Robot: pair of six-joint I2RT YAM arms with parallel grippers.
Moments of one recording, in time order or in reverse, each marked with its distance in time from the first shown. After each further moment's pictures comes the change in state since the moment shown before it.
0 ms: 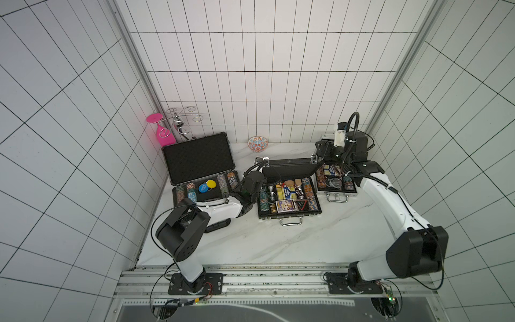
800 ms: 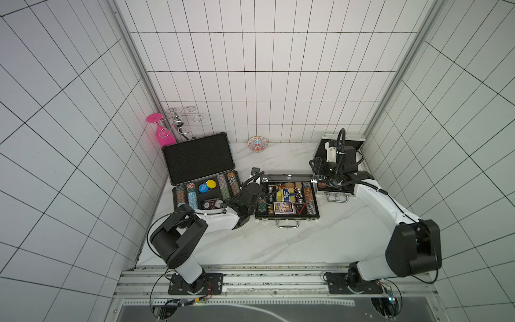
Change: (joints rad) left arm -0.050 -0.073 -0.191 0.121 -0.021 -0.102; right arm 0.018 -0.003 -0.252 0.013 -0.067 0.077
